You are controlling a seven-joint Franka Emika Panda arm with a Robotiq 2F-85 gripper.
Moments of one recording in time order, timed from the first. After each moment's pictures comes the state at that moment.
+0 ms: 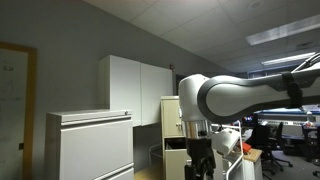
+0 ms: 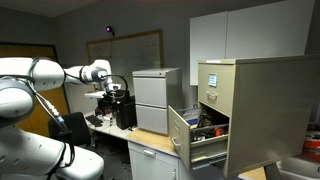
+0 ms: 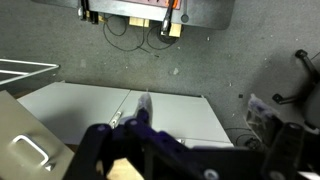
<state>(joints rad) 0.16 -0.73 0.25 -2.39 0.13 1.62 0.21</state>
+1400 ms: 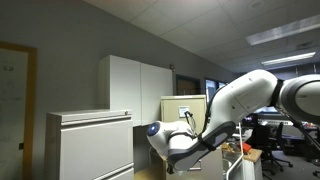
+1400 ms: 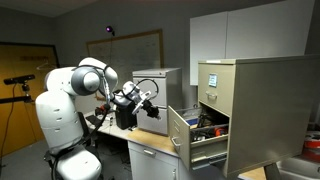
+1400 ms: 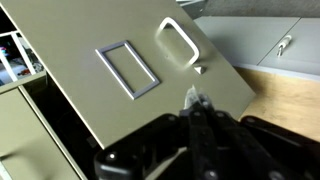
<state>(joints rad) -0.02 -0.07 0.22 -2.19 -0.87 2.03 0.68</state>
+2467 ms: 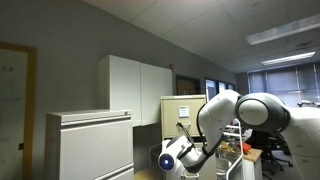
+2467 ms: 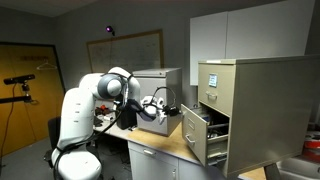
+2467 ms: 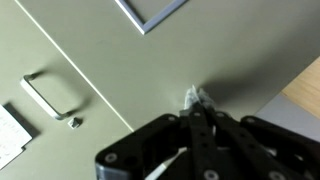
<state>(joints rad) -0.02 0.24 0.01 -2.03 -1.87 2.27 1.38</state>
